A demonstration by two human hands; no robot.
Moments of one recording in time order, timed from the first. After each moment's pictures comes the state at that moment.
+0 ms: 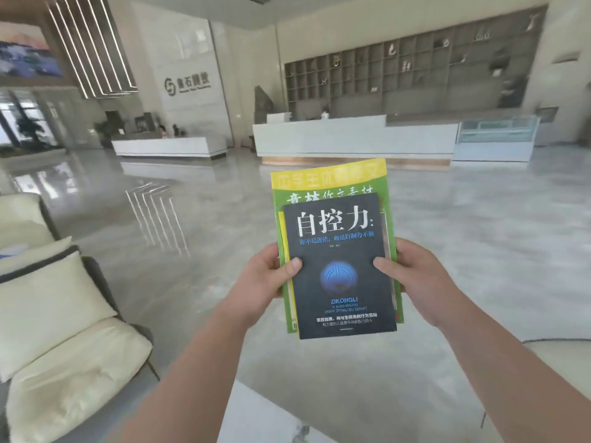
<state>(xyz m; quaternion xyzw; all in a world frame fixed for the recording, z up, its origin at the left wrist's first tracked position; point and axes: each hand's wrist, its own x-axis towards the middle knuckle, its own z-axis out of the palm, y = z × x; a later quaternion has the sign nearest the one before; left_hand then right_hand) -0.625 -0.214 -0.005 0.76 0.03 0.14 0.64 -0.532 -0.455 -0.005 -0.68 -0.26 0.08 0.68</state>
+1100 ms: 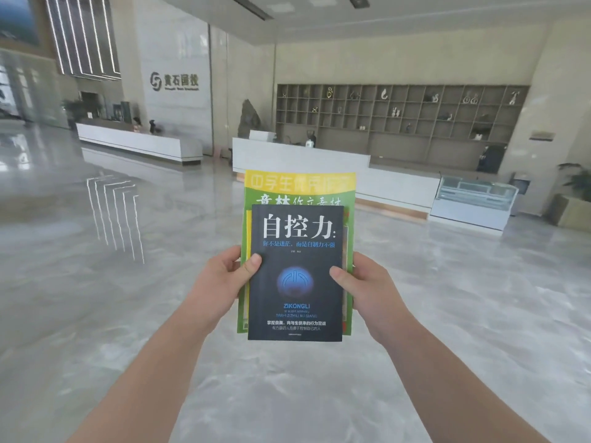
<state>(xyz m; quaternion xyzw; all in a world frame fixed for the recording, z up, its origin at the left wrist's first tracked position) -0.025 -0.103 -0.006 0.72 0.07 0.25 0.65 0.070 -0.318 0.005 -0.68 -0.25 0.08 0.69</state>
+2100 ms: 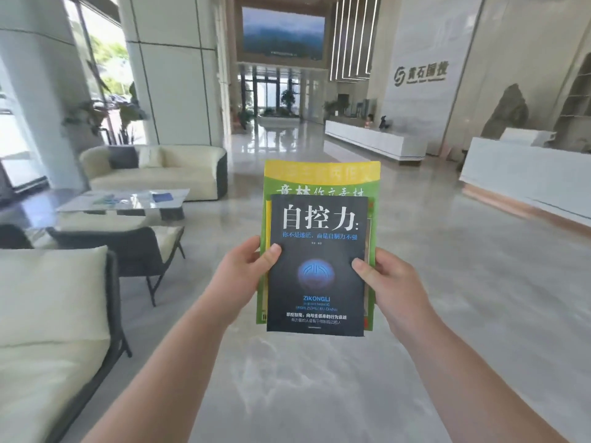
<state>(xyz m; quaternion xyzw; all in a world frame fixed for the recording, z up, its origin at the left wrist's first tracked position) 0.360 0.498 0.004 0.64 0.37 0.46 0.49 0.574 0.413 0.006 -0.54 -0.47 0.32 0.62</state>
